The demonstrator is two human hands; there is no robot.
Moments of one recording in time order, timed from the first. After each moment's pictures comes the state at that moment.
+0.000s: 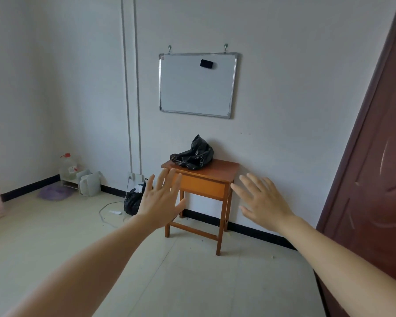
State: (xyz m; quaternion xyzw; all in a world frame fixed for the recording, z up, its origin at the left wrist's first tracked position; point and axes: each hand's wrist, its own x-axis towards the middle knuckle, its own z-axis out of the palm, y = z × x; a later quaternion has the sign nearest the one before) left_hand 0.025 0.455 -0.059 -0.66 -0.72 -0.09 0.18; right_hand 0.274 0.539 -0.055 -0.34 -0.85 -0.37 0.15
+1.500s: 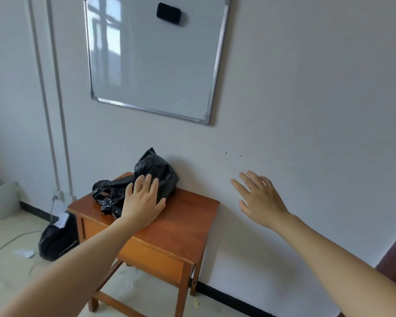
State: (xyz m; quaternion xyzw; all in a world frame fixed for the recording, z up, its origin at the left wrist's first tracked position) left_hand -0.004 1.209 -0.118 -0.61 -0.76 -0.20 0.12; right_hand 0.279 1.286 -0.068 -0.33 -0.85 -0.37 0.18
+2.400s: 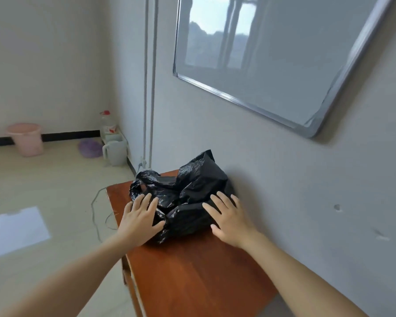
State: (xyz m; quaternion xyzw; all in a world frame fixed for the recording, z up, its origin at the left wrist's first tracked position) left_hand -0.087 1.396 -0.221 -0.37 -0.92 -0.09 0.00; right_hand 0.057 1.593 -0.185 -0.05 -0.97 -0.21 0.08
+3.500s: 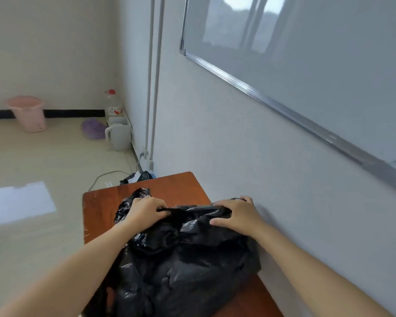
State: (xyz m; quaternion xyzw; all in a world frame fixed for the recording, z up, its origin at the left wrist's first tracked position) left_hand -0.213 1.524 -0.251 -0.35 -0.90 -0.24 -0.11; right_hand -0.066 1.726 -0.191 -0.14 -0.98 0.15 -0.02
